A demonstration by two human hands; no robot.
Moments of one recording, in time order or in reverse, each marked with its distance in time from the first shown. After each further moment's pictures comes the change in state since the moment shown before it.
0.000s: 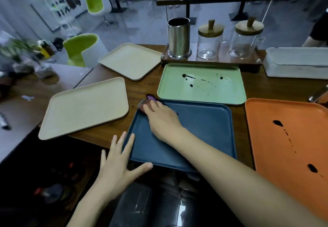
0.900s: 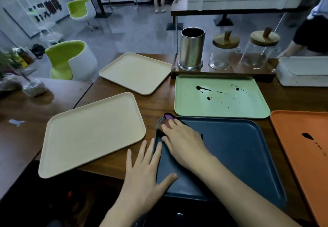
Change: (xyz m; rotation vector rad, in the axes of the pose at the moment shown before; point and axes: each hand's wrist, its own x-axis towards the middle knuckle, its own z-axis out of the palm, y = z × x) left_hand 0.065 -0.017 -0.016 0.226 0.039 0.294; right_hand 0.009 -0.029 -0.005 -0.044 0.066 0.153
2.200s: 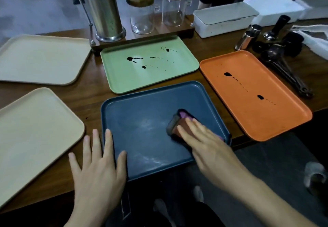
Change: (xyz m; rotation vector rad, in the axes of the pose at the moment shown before) left_hand 0.001 0.002 -0.007 0.028 -0.065 0.006; right_hand -0.200 0.029 -0.010 0.089 0.048 0.427
